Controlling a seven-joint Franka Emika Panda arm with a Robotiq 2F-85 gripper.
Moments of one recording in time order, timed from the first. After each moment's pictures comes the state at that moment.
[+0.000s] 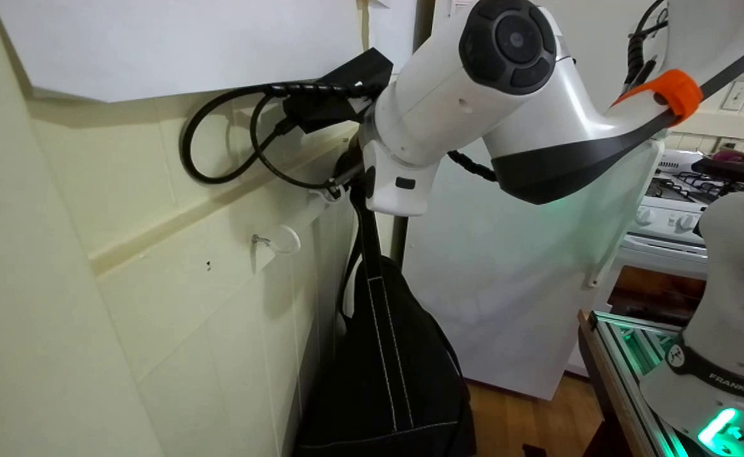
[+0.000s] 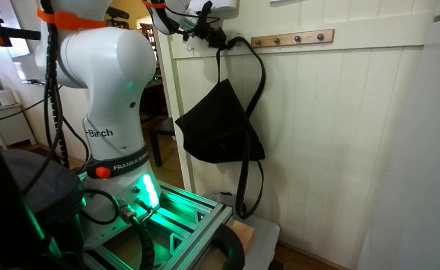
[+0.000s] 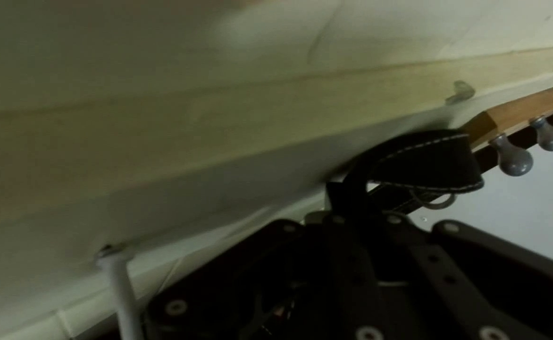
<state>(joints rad) 0.18 0.02 0.19 -2.04 -1.20 2.11 -1.79</state>
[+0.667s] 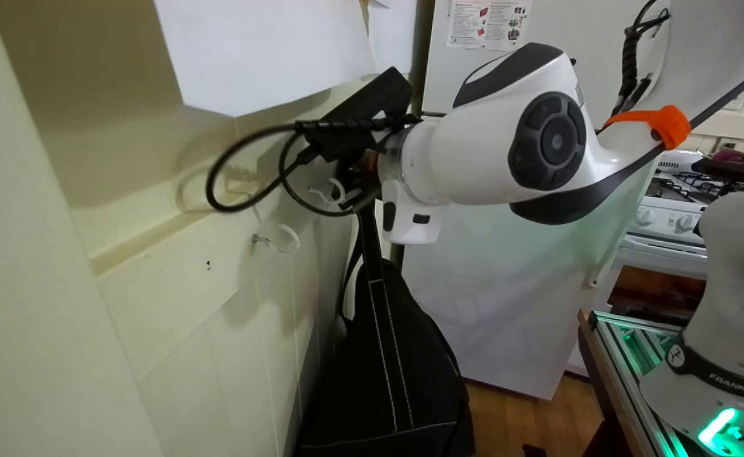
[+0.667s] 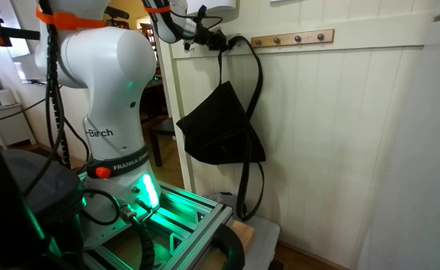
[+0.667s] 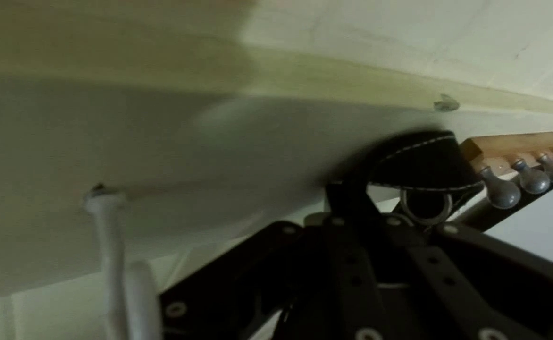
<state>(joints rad) 0.19 -0.01 0.19 -2.16 -1.51 2.14 -1.59</state>
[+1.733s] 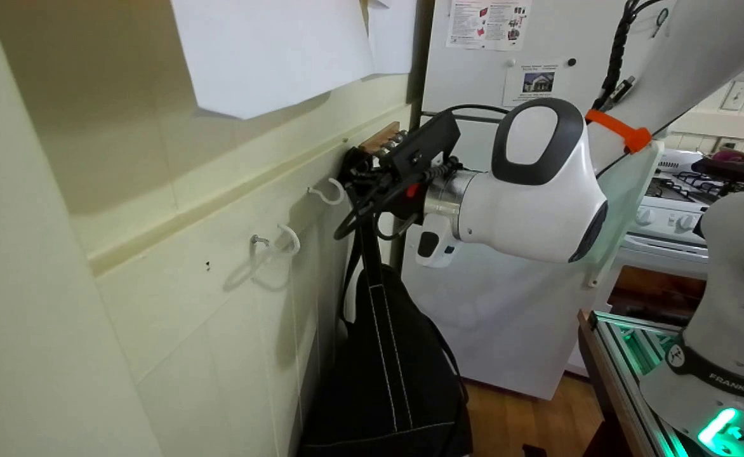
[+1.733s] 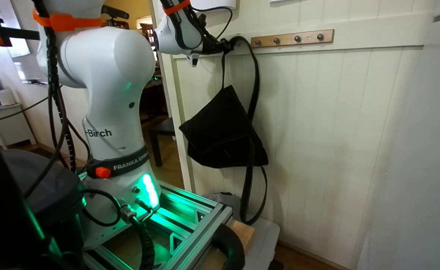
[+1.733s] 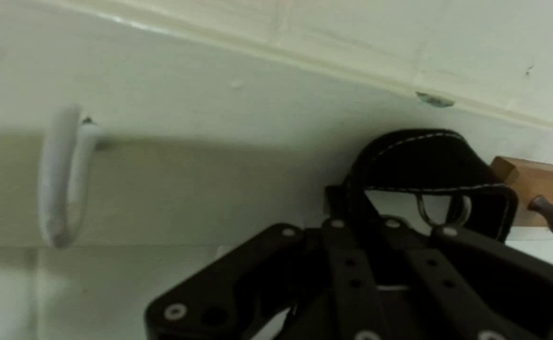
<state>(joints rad) 0.15 -0.08 0.14 -2.38 -2.21 2.26 -0.93</state>
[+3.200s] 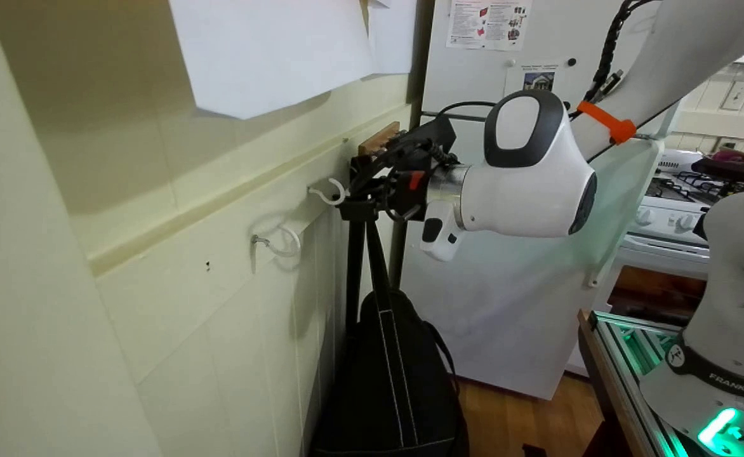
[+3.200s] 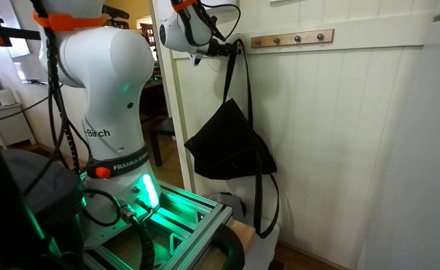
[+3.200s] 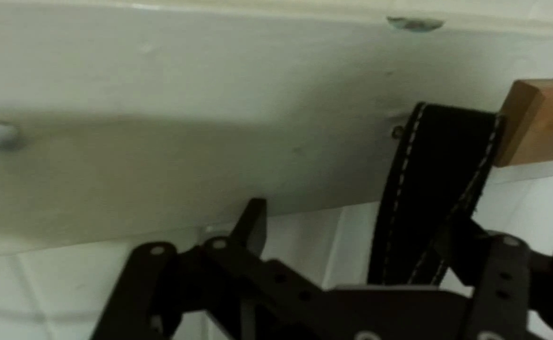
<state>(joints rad) 0.10 -0.08 0.10 -2.36 -2.24 2.46 -0.76</state>
